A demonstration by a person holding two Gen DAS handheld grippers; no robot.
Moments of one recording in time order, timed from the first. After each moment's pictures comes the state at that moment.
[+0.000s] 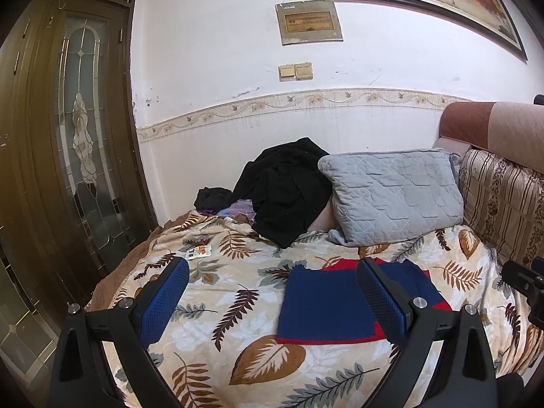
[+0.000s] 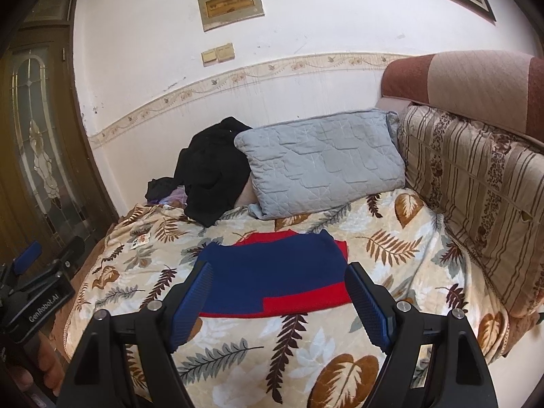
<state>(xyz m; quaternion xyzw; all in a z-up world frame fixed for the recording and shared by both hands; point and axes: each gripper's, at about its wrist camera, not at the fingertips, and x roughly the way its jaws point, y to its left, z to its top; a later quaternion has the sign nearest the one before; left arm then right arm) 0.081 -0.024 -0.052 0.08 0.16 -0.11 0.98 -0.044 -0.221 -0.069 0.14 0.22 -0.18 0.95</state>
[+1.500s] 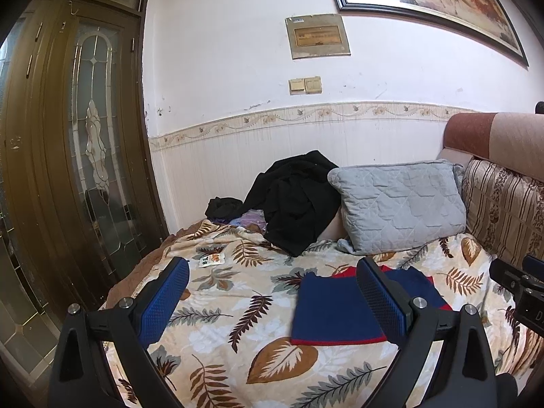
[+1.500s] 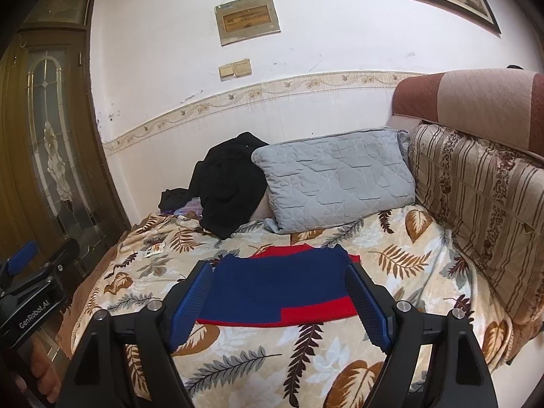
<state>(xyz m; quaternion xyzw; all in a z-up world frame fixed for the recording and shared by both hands) 0.060 0.009 -0.036 0.08 0.13 -0.10 0.98 -0.050 -0.190 -0.054 0.13 0.19 -0.16 0.96</state>
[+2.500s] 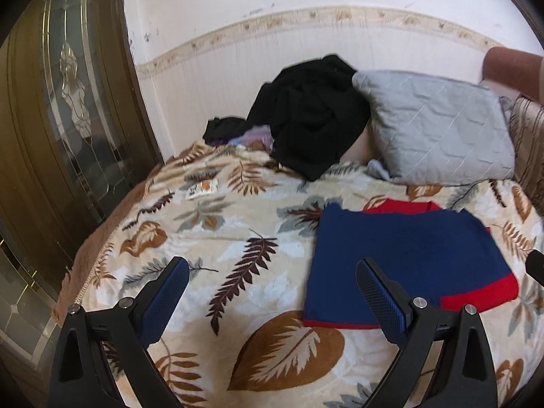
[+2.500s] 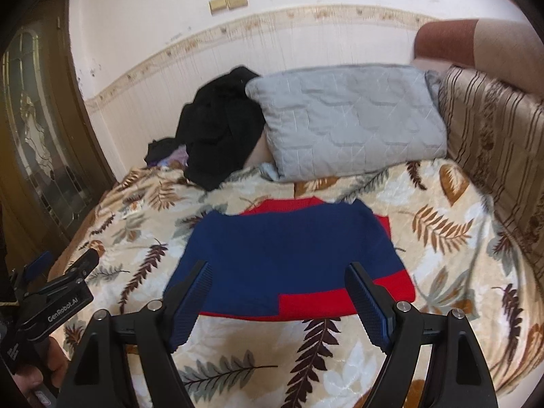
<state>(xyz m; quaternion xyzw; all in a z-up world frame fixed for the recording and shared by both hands) 0.228 -0.033 -0.168 0.10 0.29 -0.06 0.95 0.092 -0.235 -0.164 0.15 0.30 -0.14 0.93</state>
